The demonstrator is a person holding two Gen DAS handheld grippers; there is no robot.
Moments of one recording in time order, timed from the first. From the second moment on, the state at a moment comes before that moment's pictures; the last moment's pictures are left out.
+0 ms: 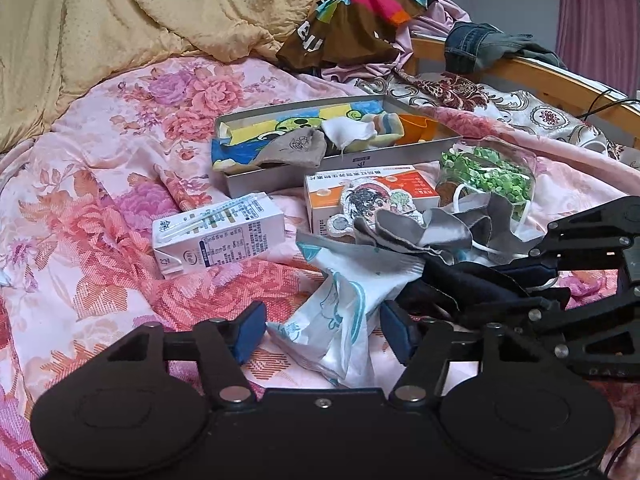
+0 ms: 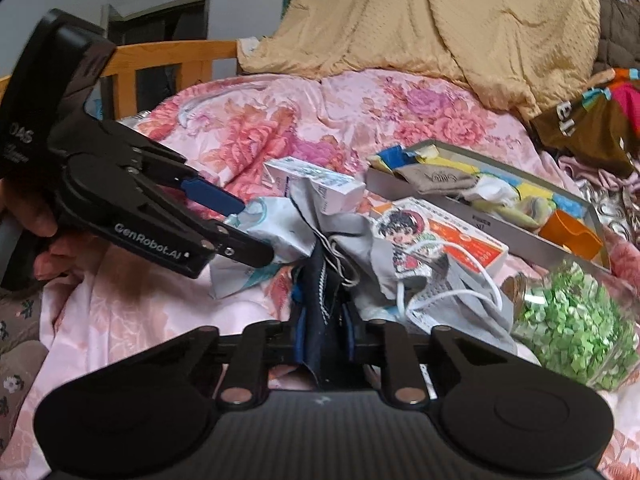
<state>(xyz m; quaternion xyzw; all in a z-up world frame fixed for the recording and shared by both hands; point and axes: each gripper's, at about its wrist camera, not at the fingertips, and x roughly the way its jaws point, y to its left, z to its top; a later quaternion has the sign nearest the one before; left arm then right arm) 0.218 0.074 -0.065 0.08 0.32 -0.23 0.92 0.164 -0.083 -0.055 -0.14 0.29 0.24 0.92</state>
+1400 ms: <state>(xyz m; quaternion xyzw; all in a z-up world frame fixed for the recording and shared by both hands) 0.172 0.052 -0.031 -0.02 0.34 -0.12 0.93 0.139 -0.096 -0.023 -0.14 0.17 0.22 0.95</state>
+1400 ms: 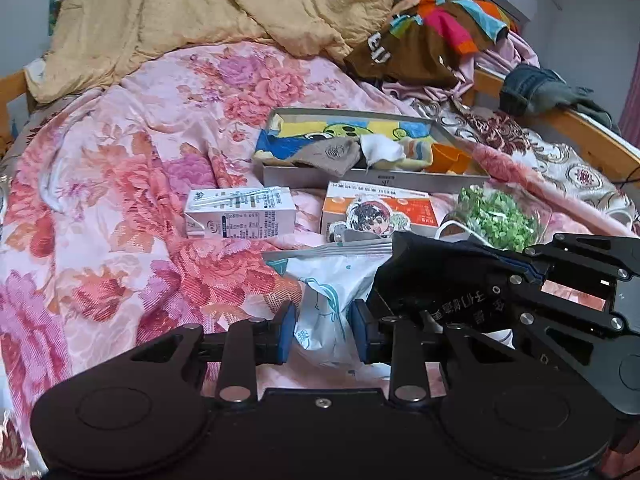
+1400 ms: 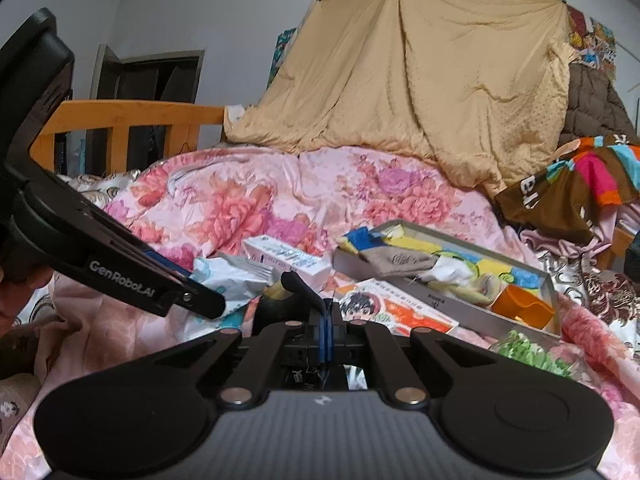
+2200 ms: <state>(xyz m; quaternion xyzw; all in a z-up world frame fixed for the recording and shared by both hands) 0.157 0.052 0.008 -0.06 0.28 -0.07 0.96 0.127 -0.117 0.008 -0.10 0.11 0.20 0.97</state>
